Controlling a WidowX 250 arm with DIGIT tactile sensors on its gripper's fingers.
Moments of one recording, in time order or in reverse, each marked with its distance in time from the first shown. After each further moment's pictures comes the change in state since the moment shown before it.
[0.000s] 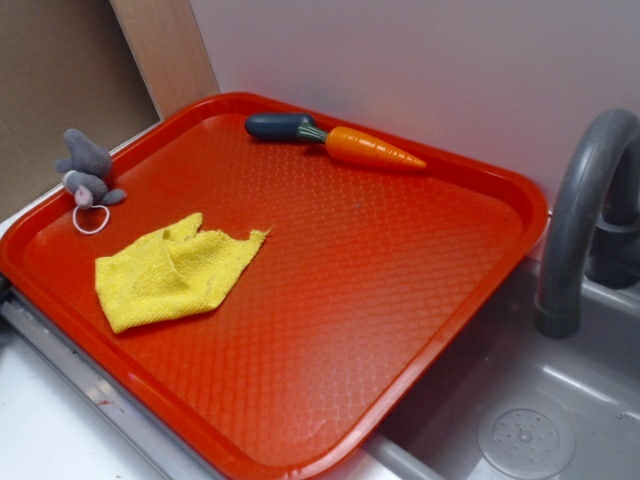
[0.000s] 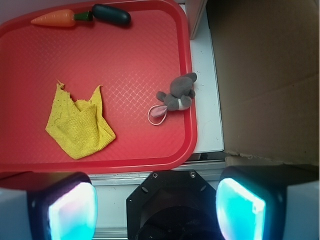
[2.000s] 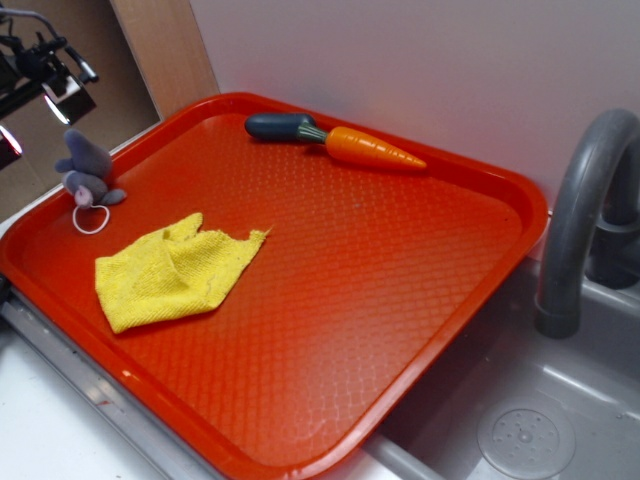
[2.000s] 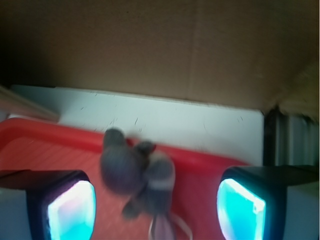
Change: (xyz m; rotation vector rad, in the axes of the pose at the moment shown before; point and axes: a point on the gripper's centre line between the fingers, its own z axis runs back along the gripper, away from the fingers) arm 0.055 0.039 -0.152 0.147 -0.287 1.302
